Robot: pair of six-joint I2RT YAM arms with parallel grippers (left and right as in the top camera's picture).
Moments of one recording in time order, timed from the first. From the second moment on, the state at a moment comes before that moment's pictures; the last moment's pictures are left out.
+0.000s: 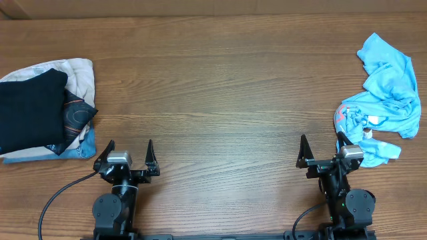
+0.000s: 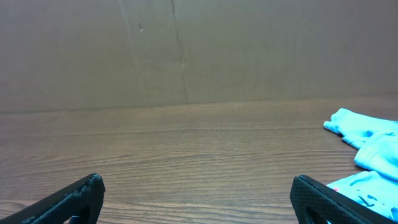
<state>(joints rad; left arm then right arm) -0.05 0.01 0.01 -0.08 -0.03 -0.10 0.04 0.01 0.02 -0.03 -0.07 0.10</state>
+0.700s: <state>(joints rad) -0.05 0.02 0.01 -0.08 -0.02 -0.10 0.04 0.01 0.02 -0.03 -0.07 0.10</state>
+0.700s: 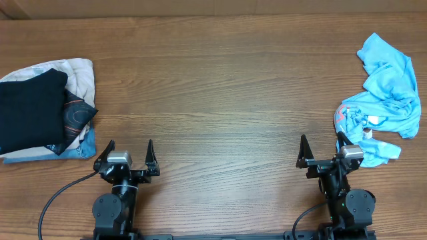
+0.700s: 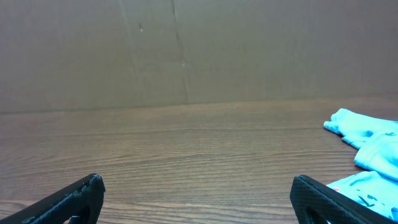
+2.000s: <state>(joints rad) -0.05 0.92 0.89 -0.65 0.00 -0.07 -0.10 1.15 0.99 -0.63 0.15 0.17</state>
